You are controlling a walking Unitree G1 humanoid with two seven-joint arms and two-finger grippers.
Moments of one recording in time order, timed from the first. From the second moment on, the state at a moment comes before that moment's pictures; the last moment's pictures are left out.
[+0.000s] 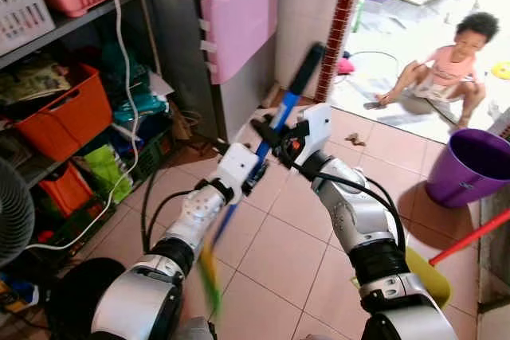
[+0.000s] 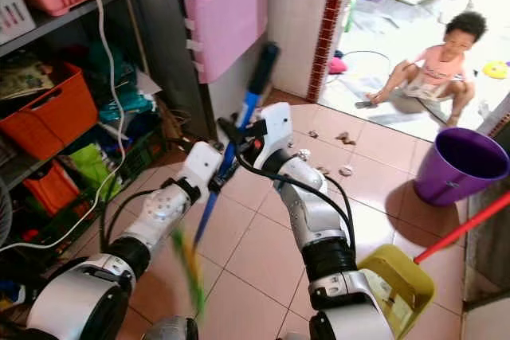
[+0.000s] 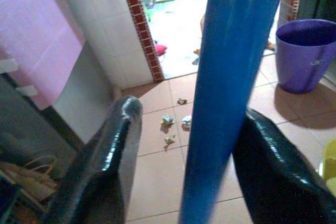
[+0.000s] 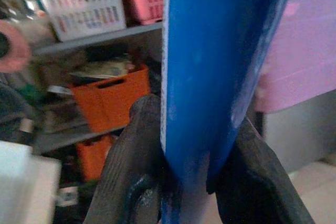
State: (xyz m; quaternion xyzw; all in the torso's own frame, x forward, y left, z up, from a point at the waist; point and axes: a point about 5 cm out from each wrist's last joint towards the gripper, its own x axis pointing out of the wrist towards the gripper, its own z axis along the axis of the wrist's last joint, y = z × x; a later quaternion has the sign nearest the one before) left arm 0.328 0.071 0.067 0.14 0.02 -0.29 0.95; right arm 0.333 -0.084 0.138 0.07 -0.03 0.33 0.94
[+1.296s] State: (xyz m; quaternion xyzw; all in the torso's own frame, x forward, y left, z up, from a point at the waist) left arm 0.278 0.177 0.087 0.05 0.01 -0.02 1.00; right arm 0.306 -0.198 0.090 -0.07 -0.01 -0.03 1.00
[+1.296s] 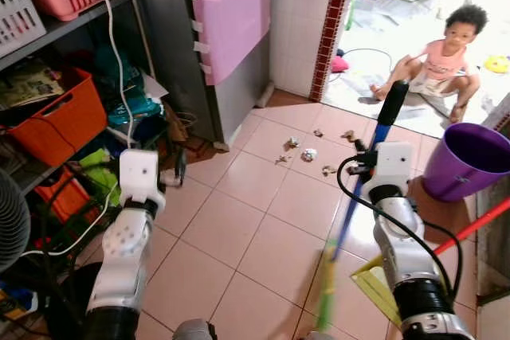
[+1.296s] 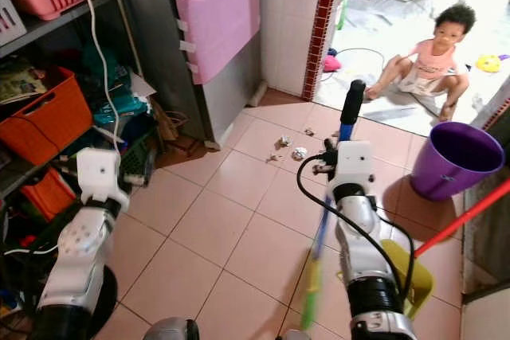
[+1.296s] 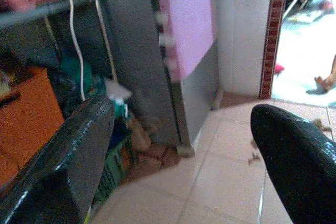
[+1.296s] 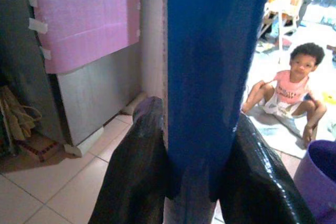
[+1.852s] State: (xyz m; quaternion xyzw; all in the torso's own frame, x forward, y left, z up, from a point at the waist) left arm 0.261 0.163 0.070 0.03 0.06 -0.04 1.00; right arm 0.304 -0.179 0.086 -0.02 0.00 -0.02 1.00
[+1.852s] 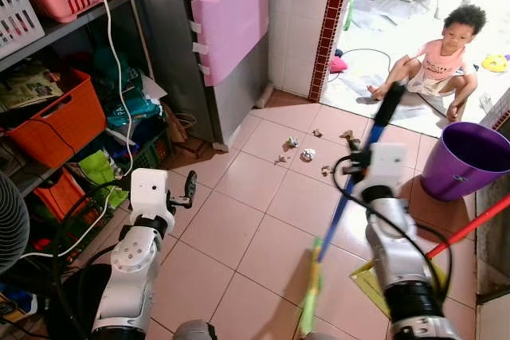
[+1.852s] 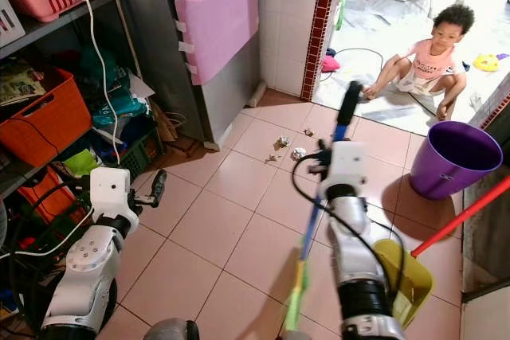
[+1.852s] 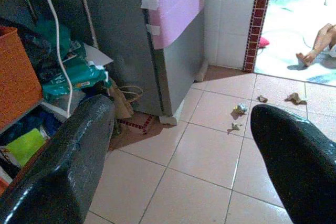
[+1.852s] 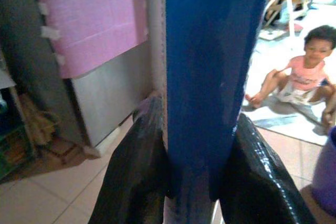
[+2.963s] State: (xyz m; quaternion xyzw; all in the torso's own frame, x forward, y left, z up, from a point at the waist) left arm 0.262 0.141 0.069 0.03 0.06 -0.09 0.99; right arm 0.302 -0.171 0.080 -0.02 0.02 0.01 1.00
